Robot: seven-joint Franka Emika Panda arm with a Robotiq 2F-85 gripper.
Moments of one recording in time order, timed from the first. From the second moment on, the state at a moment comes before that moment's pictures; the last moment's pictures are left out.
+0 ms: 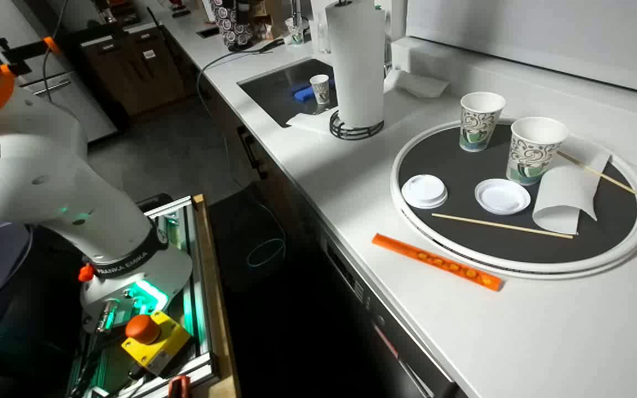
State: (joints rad) arm 0.16 -0.35 0.12 -2.07 0.26 1.49 0.17
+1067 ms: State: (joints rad) arm 0.07 -0.33 0.13 -2.07 0.26 1.84 0.41
